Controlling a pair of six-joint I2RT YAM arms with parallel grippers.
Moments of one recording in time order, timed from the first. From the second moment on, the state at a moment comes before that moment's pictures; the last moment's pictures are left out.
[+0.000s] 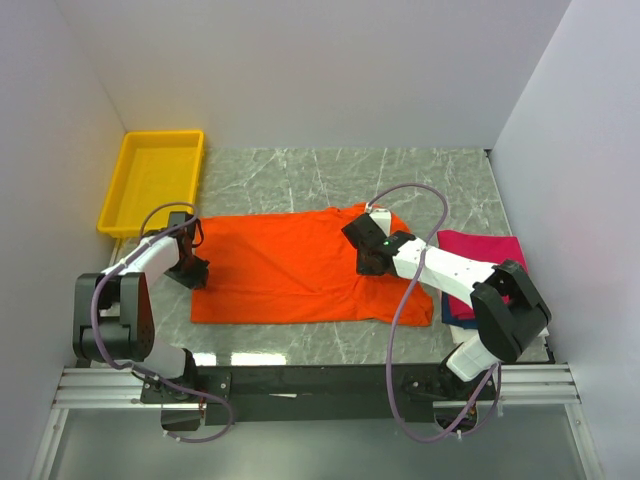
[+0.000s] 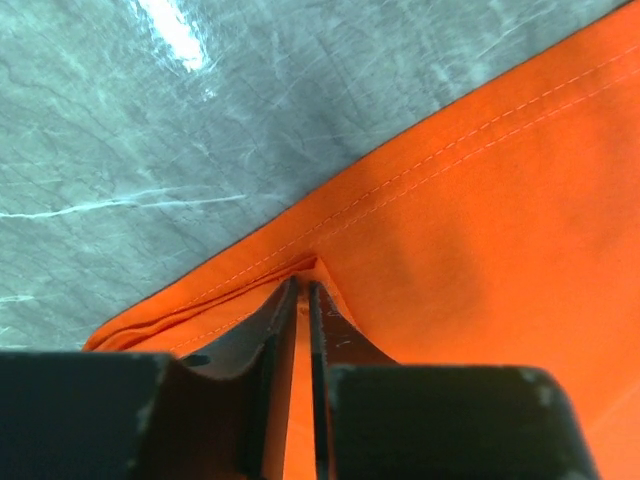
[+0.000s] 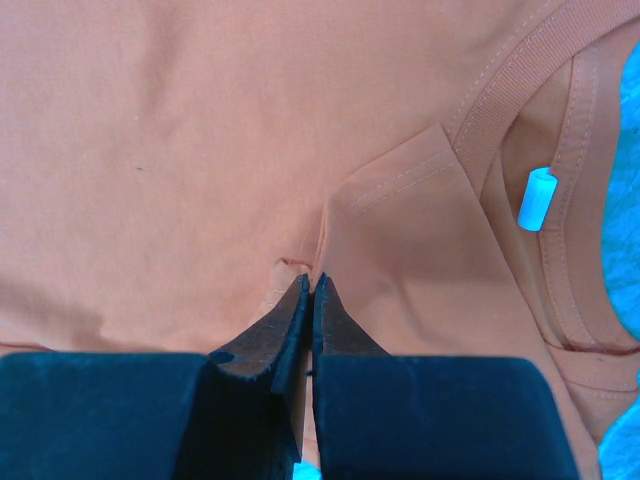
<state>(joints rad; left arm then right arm) 0.02 1.48 0.82 -0.70 -0.19 -1.07 0.70 1.54 0.97 -0.54 0.40 0.67</state>
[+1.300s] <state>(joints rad) 0.08 1.39 0.82 -0.75 -0.18 -1.03 0.70 1.52 0.96 -0.53 0.43 0.68</state>
